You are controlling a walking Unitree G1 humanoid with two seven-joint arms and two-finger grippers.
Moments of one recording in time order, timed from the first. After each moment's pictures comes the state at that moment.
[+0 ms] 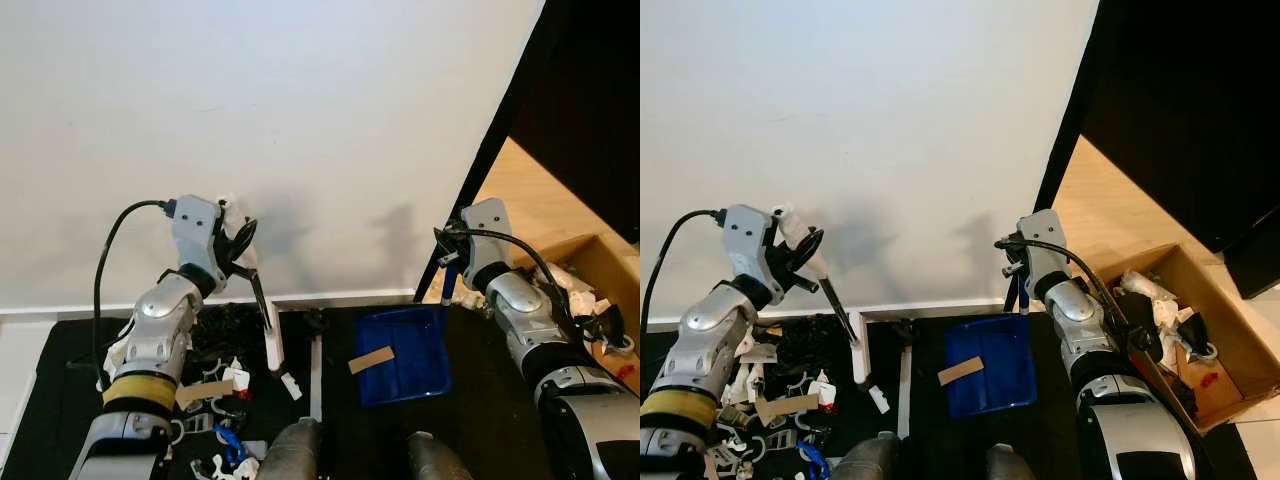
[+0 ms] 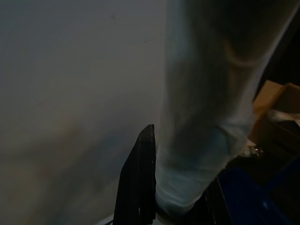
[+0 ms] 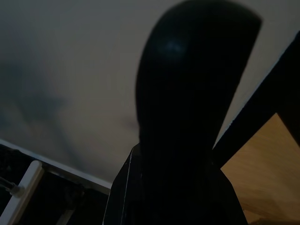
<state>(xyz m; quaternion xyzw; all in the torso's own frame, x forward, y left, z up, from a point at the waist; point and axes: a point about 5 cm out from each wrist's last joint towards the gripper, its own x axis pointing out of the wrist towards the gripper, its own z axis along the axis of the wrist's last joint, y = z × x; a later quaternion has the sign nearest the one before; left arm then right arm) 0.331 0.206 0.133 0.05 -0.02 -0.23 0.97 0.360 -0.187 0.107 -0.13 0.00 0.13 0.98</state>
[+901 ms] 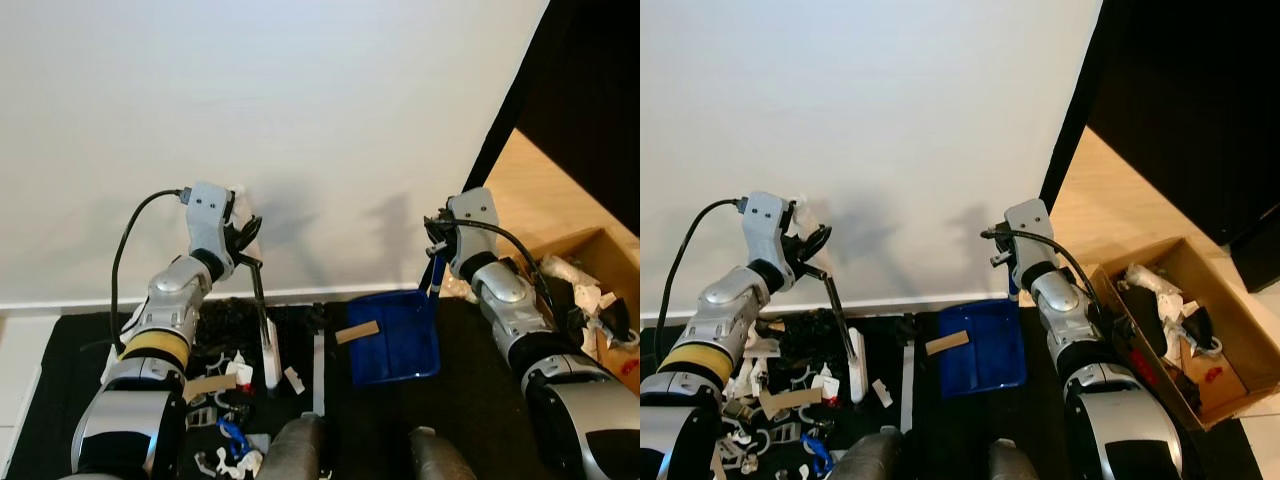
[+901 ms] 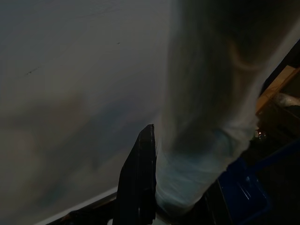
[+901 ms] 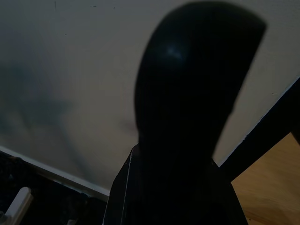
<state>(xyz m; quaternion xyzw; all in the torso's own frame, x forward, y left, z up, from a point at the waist) 0.358 0.210 0.123 0.03 0.03 -0.21 0.98 0.368 -0.169 0.117 -0.13 -0.01 0.14 0.98</state>
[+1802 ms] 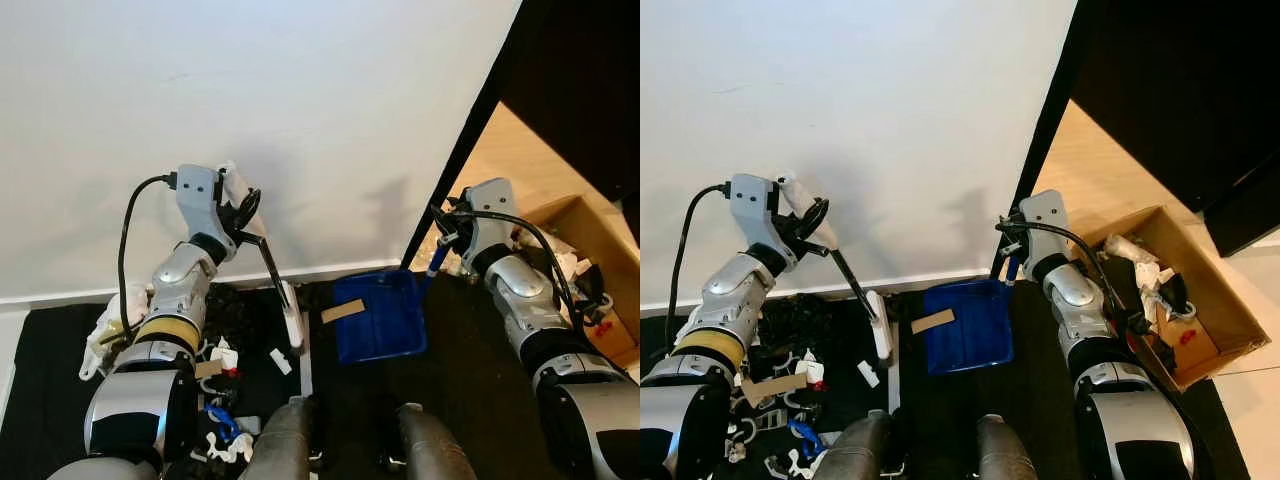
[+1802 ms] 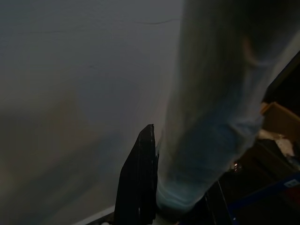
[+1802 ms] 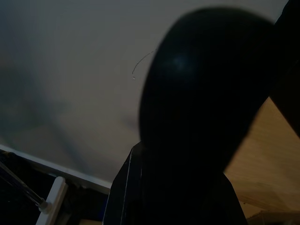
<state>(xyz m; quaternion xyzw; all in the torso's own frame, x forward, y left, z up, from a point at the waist) 0.368 0.203 0.145 -0.03 -0.06 -0.21 0.98 0.369 -0.180 0.130 -0.12 -0.04 0.15 0.98</state>
